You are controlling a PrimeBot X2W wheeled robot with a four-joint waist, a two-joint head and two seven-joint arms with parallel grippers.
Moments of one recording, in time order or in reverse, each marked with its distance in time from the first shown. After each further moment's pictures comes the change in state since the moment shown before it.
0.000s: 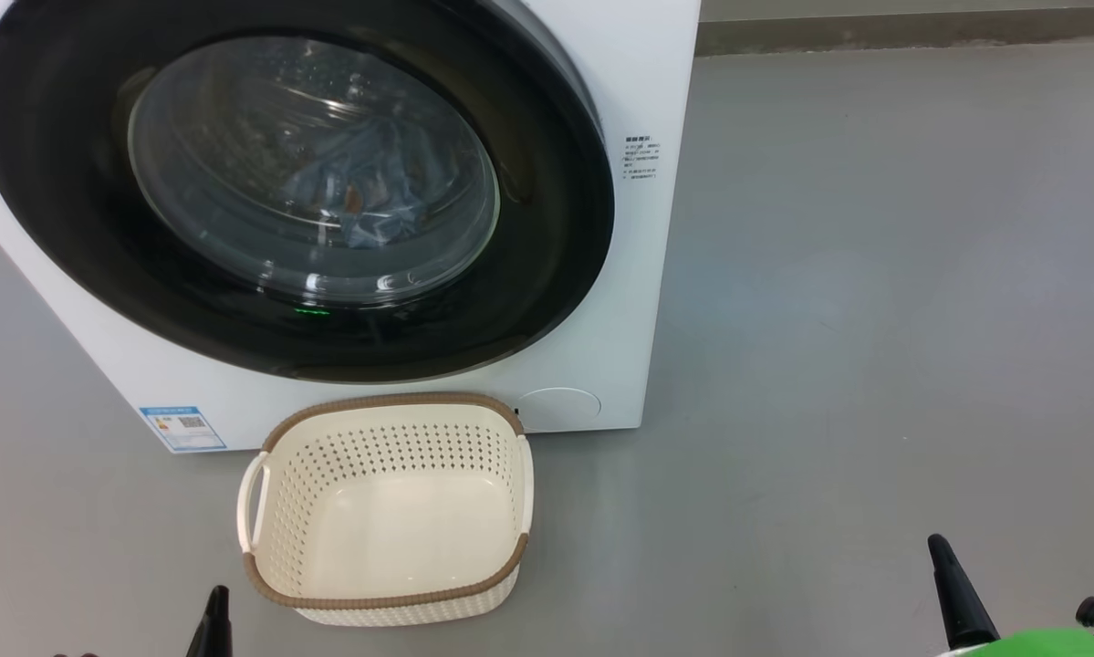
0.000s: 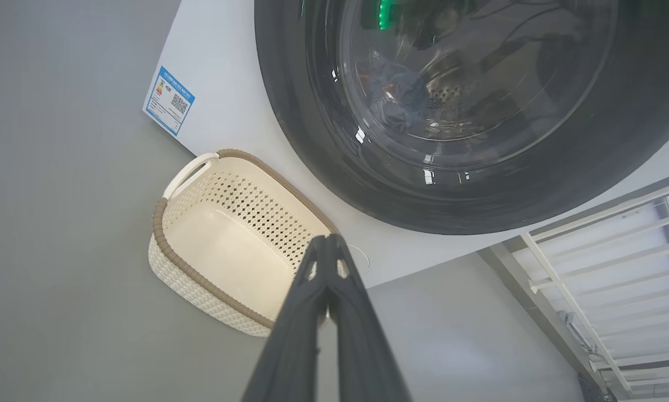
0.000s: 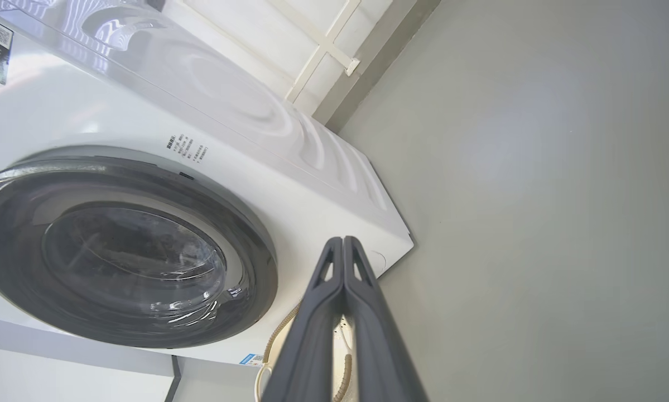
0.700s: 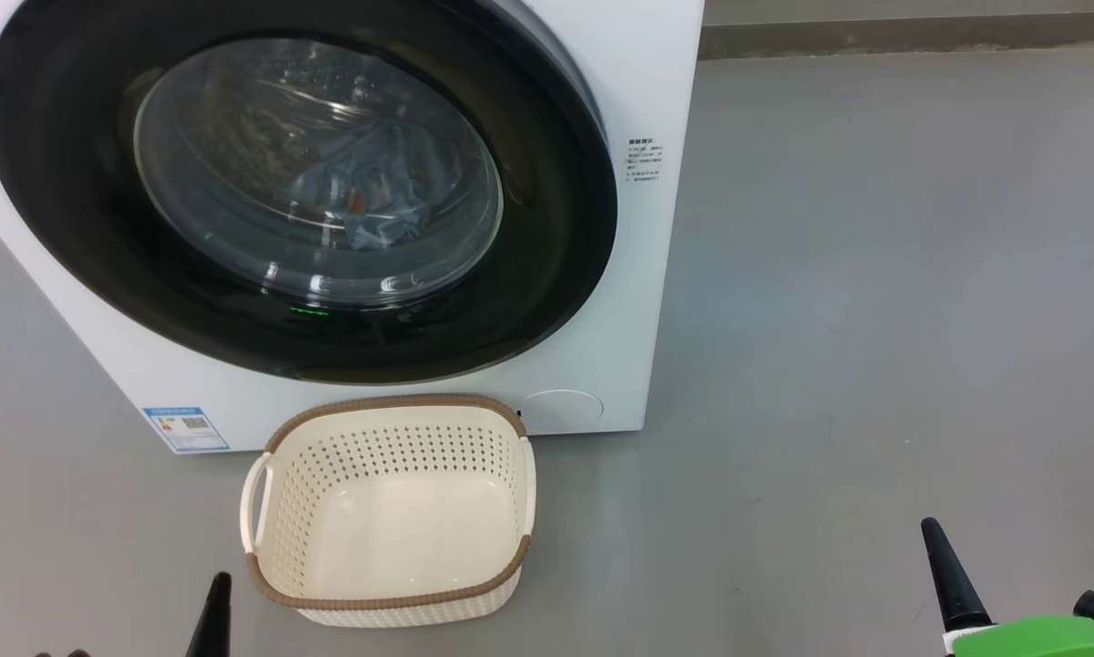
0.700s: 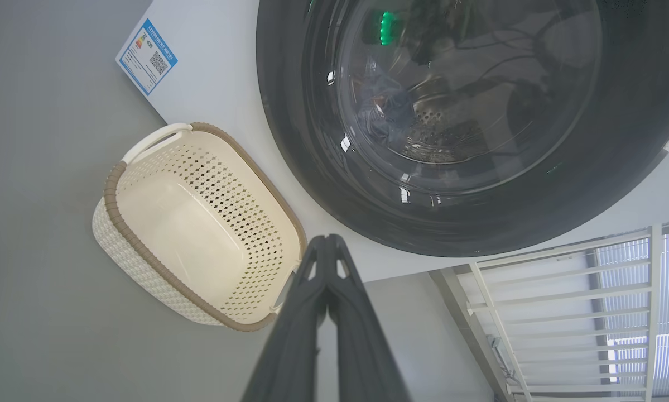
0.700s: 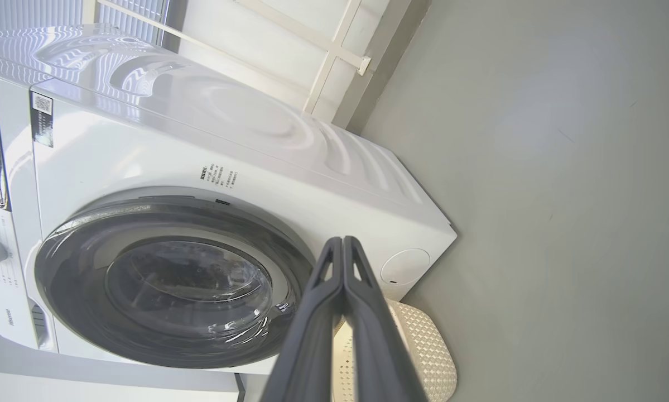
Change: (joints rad) left arm -0.022 0.000 0.010 -0.001 -0.225 0.000 0.060; right arm -0.027 0.024 -0.017 -0.019 0.177 0.000 0.061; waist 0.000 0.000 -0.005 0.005
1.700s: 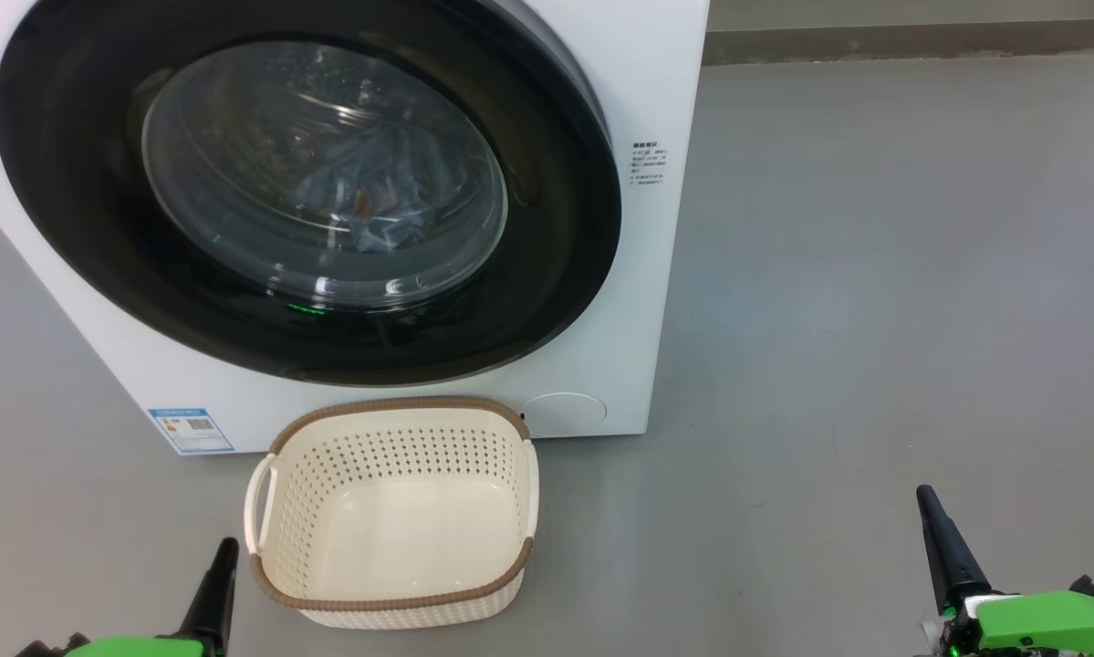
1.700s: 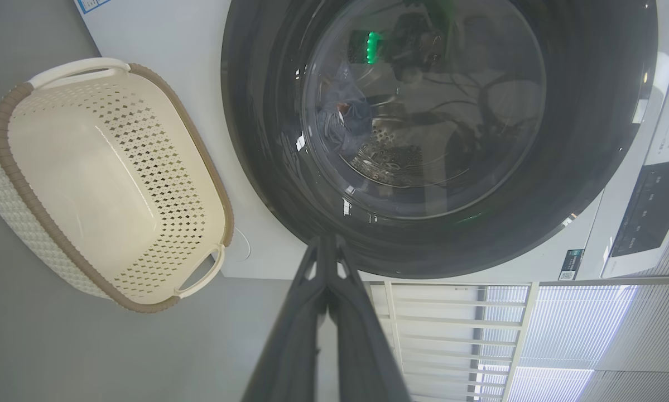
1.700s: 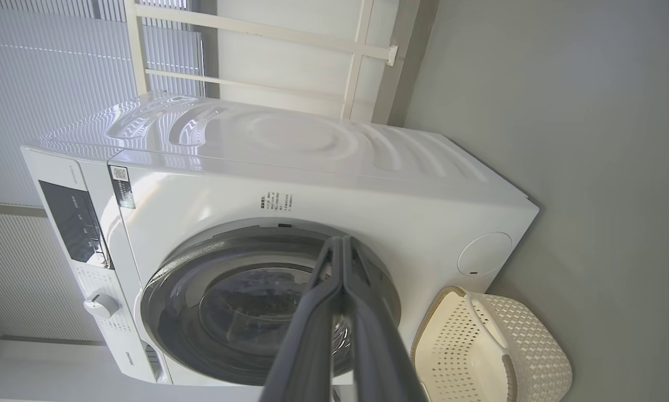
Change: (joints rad) left arm -0.049 0.001 0.012 -0.002 -0.330 0.000 0.086; right arm -0.040 0.033 -0.032 -0.029 0.255 -0.001 0.087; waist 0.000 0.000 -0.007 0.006
